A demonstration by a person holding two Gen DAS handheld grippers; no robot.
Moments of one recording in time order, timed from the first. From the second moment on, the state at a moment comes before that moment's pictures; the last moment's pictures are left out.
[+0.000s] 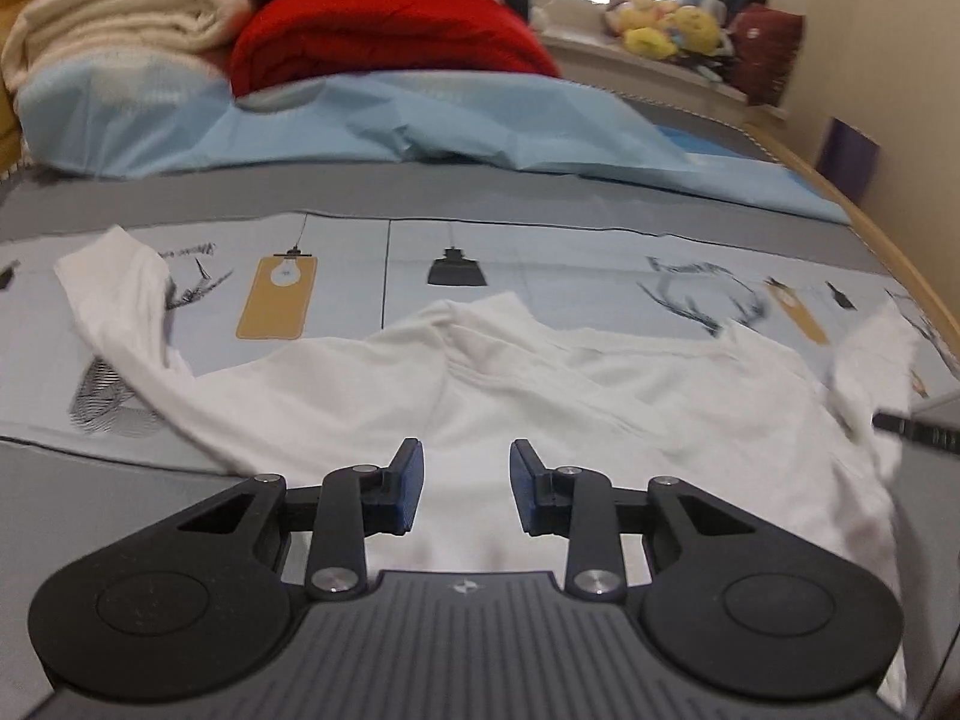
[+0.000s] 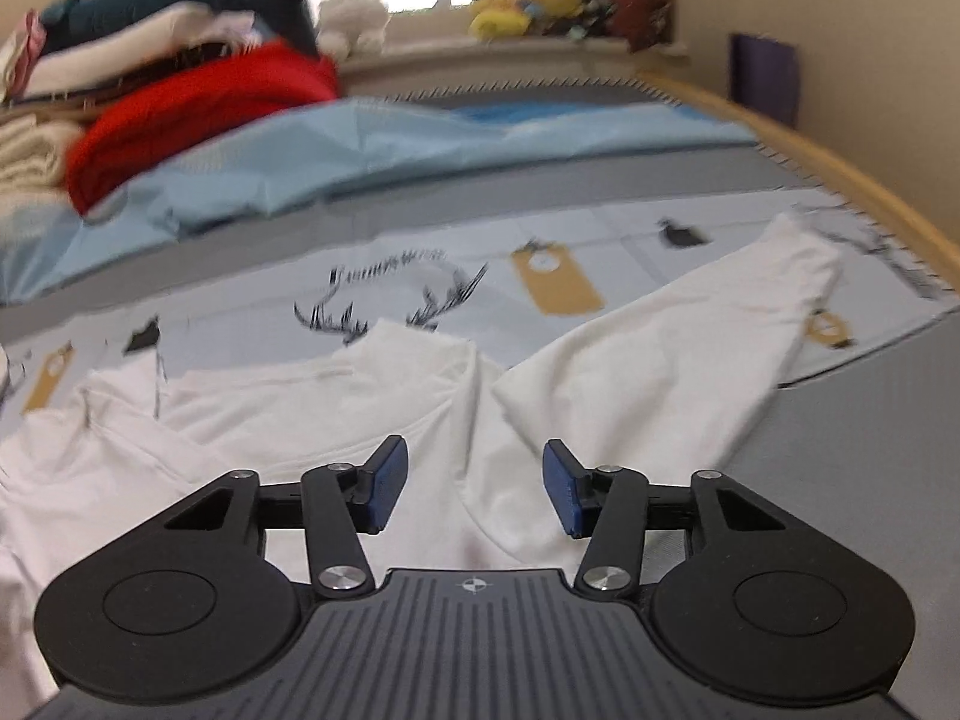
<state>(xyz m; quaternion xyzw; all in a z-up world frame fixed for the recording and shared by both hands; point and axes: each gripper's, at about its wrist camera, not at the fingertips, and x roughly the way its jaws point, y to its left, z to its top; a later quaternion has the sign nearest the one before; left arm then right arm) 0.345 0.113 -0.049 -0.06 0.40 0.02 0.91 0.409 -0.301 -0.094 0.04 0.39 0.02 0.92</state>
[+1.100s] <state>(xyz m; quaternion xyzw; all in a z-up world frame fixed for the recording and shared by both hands) 0.512 0.179 -0.154 -0.06 0.38 0.02 0.92 0.559 -0.241 -0.175 0.02 0.33 0.04 0.94</state>
